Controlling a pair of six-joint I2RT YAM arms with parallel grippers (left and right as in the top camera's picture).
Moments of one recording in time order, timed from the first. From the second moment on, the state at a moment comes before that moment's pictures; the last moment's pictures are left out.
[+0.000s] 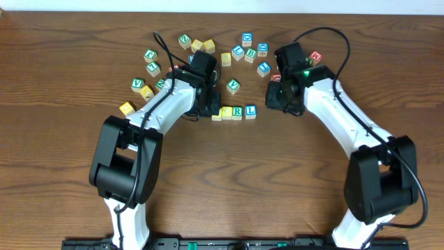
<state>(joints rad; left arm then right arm) -0.38 2.02 1.42 -0.71 0.13 -0.28 0.33 1.89 1.42 -0.80 -0.03 0.51</state>
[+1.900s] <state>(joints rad) -0.26 1.81 1.44 -0.71 0.04 -0.28 0.35 2.04 1.63 -0.86 -0.05 0.43</state>
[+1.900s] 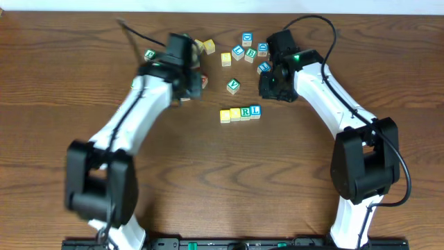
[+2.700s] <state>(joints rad) -0.11 1.68 1.45 -0.79 0.03 -0.28 0.51 2.13 1.64 -0.62 -0.03 0.50</state>
